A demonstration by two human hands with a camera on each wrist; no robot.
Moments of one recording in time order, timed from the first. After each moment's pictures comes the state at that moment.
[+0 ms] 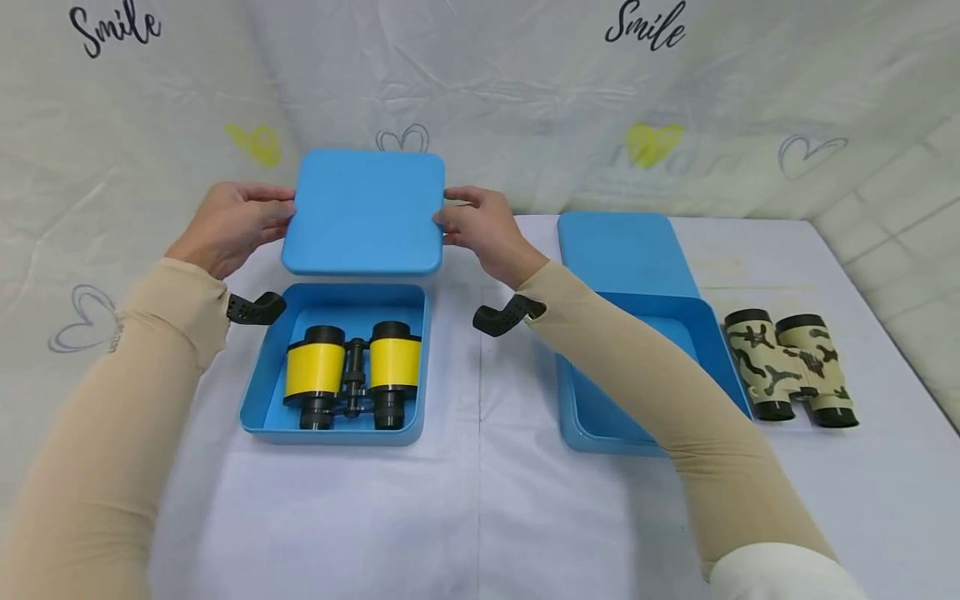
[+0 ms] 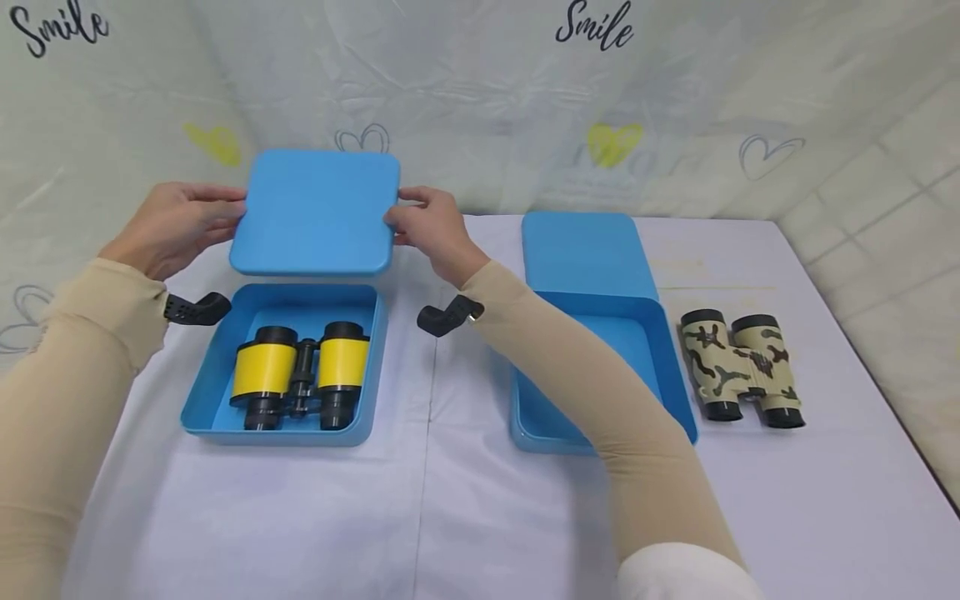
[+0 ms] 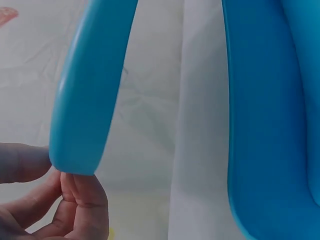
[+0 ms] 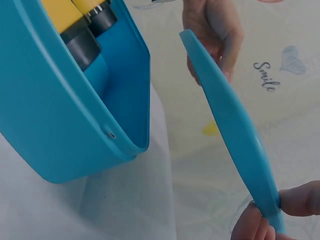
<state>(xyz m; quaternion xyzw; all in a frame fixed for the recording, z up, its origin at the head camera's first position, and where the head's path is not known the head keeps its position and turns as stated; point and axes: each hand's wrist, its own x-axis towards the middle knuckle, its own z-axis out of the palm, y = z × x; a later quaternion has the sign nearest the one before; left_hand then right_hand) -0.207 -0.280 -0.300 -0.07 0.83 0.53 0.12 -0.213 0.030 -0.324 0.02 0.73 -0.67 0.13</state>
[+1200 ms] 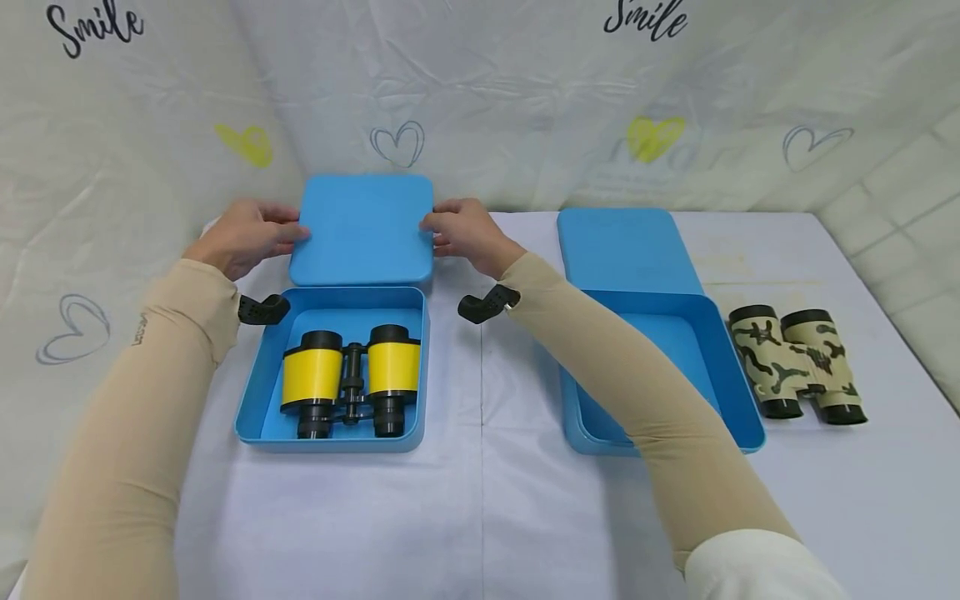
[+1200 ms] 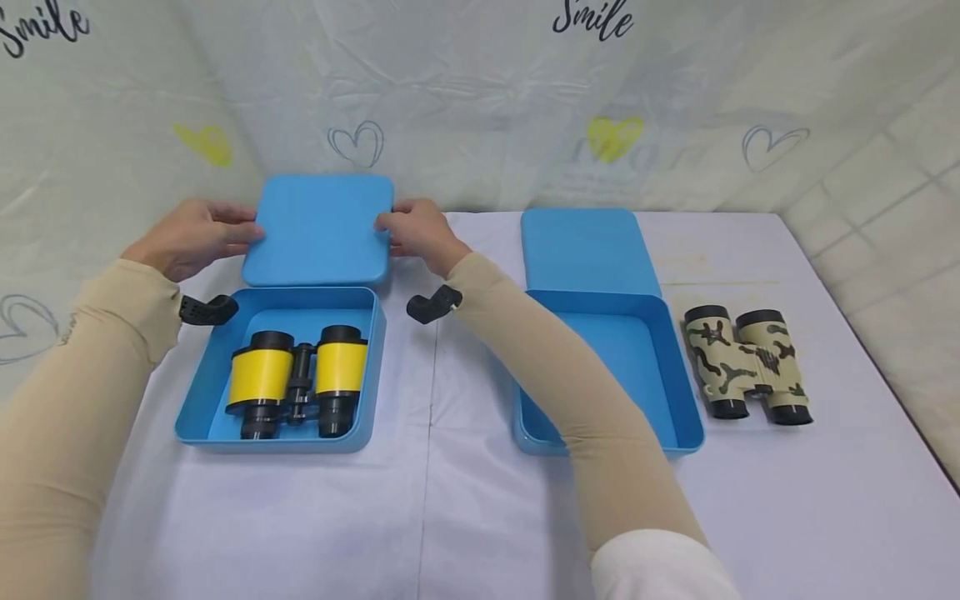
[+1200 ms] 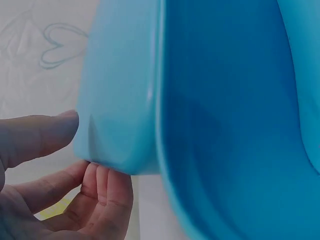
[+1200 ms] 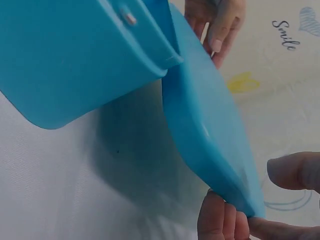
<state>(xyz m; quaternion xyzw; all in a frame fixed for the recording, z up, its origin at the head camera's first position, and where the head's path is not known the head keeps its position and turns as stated) -0.228 -0.283 -0.327 -0.04 0.87 0.44 0.21 -0.245 0.021 -0.355 0.02 0.77 -0.61 0.21</state>
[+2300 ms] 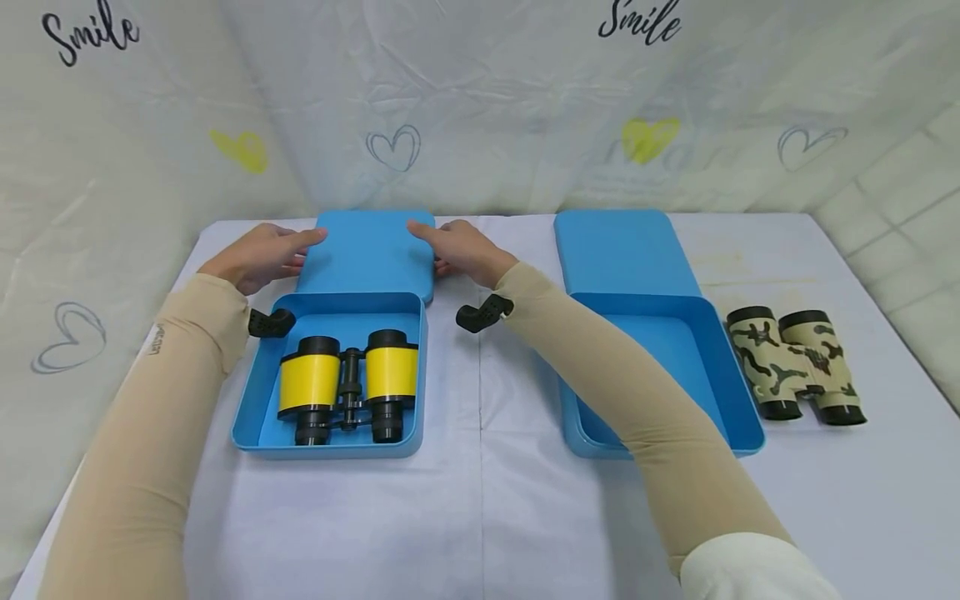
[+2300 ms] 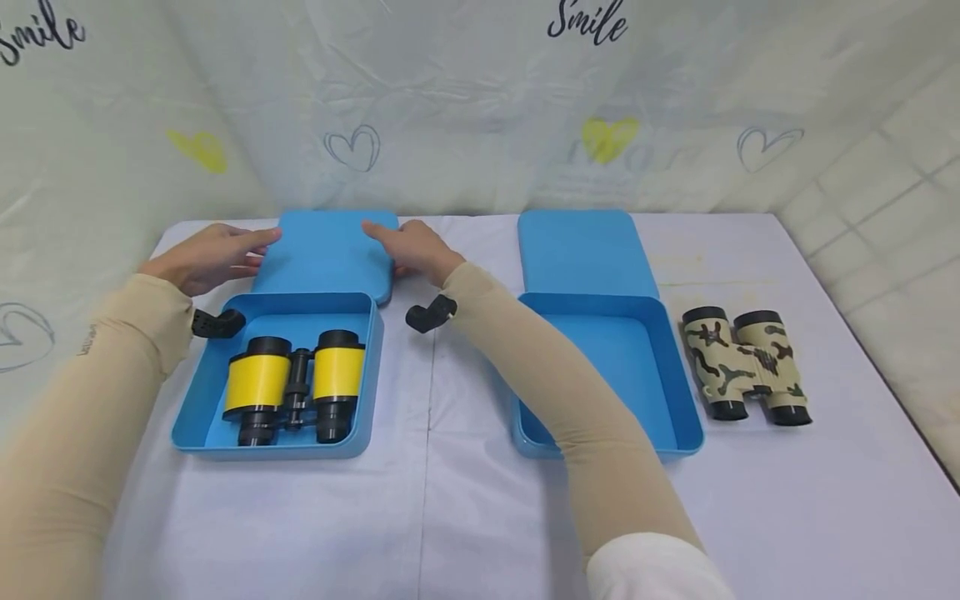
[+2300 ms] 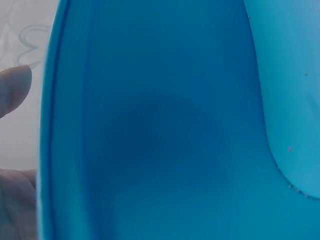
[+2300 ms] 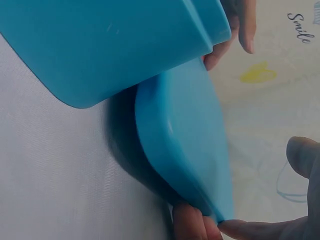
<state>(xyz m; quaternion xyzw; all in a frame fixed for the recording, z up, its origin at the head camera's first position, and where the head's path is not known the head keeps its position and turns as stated) -0.231 -0.275 -0.348 -0.05 0.87 0.40 0.28 -0.242 0.020 -0.366 0.02 0.84 -0.48 0.26</state>
